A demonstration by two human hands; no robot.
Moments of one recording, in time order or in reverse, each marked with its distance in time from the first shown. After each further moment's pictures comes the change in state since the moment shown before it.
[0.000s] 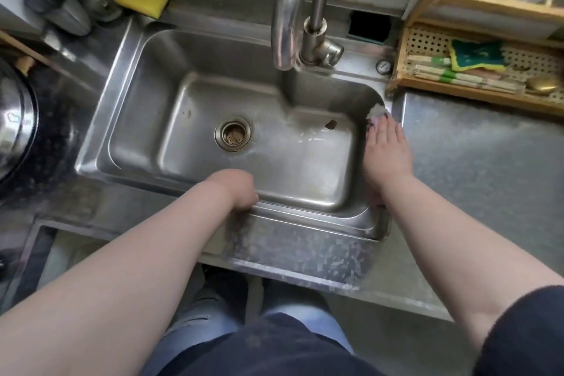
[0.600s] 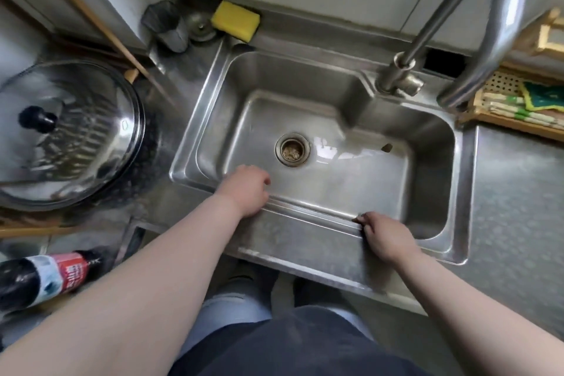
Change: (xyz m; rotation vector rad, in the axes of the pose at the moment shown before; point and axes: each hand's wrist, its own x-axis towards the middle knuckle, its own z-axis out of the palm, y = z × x) left_hand -0.035 -0.165 0.010 -0.270 0.338 0.058; right_hand -0.106 -0.149 -0.041 0.648 -0.233 -0.104
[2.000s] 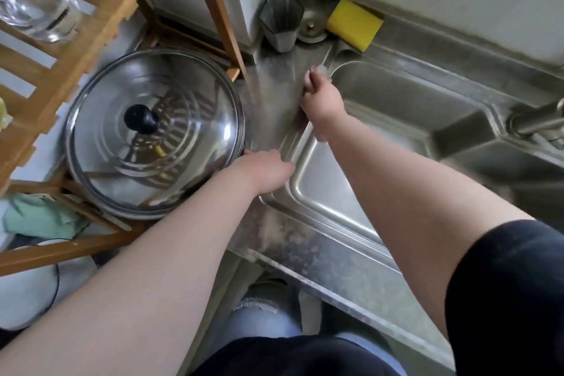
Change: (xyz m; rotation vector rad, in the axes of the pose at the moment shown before) left_hand 0.021 -0.156 -0.092 -0.283 -0.214 -0.367; right_hand 0.208 -0.402 -0.088 0.676 0.121 -0.185
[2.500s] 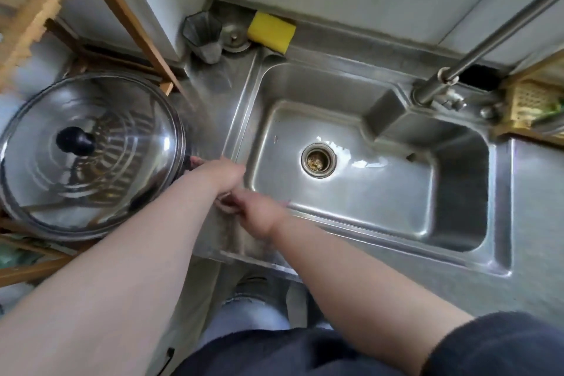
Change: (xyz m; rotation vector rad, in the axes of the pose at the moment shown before) left_hand 0.004 0.027 0.024 0.174 0.022 -0.148; right_hand -0.183 0.084 0.033 -0.356 -0.437 -0.157
